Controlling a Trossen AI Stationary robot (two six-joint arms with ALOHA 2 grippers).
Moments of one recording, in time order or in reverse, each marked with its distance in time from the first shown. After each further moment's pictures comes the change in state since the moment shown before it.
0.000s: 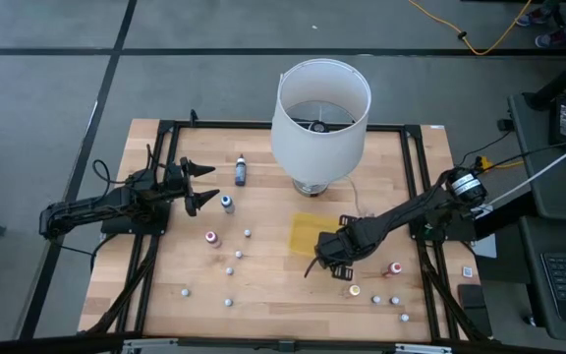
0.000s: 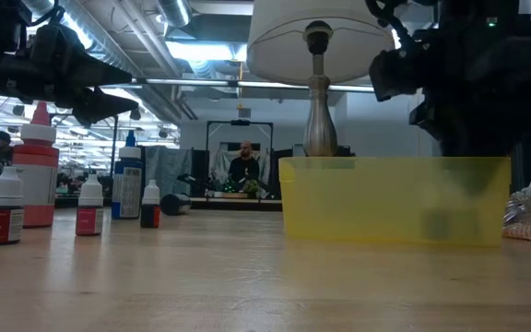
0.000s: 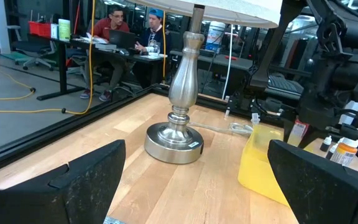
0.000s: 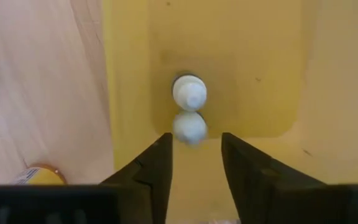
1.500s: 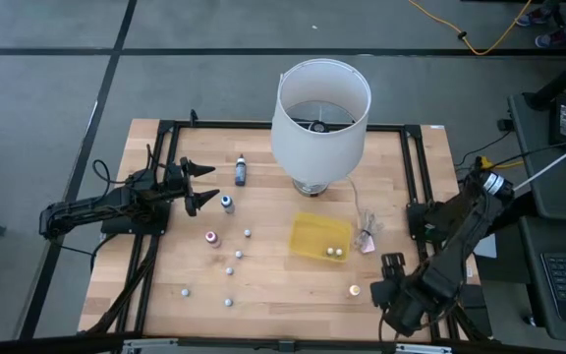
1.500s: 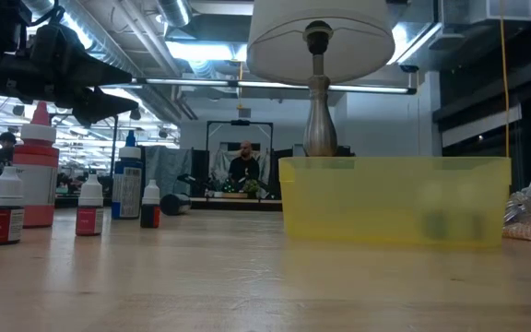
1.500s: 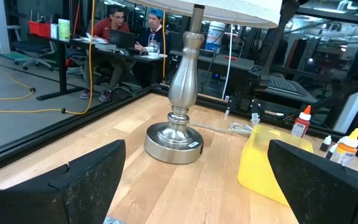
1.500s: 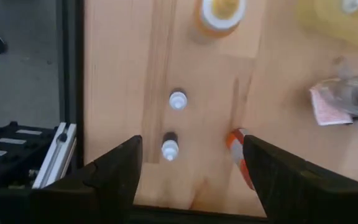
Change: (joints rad) left arm 0.000 0.000 0.000 0.000 0.001 0.000; right arm 0.528 -0.155 0.177 -0.293 -0.030 0.234
